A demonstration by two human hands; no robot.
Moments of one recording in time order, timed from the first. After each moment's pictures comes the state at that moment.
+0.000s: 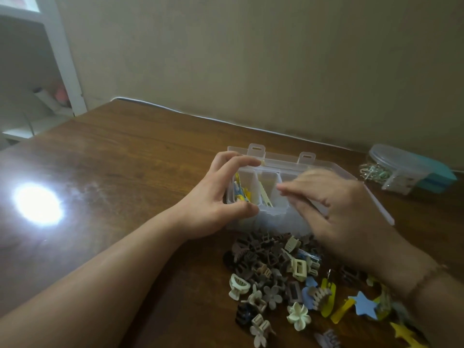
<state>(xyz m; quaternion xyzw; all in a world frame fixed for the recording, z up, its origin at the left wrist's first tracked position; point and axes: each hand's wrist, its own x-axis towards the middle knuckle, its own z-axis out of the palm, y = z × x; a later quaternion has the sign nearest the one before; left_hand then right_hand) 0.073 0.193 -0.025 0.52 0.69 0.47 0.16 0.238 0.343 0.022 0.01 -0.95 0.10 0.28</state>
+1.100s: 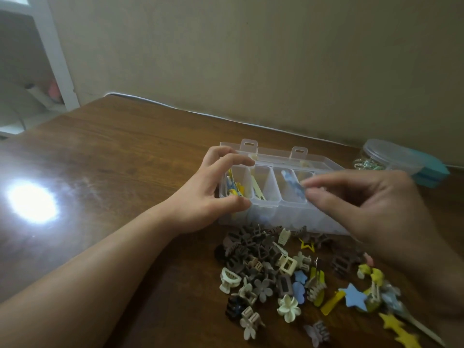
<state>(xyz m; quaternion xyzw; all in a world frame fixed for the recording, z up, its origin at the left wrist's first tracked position) 0.072 0.195 -0.027 0.52 0.69 0.47 0.16 0.276 0.335 0.043 -0.09 -0.90 0.34 0.27</state>
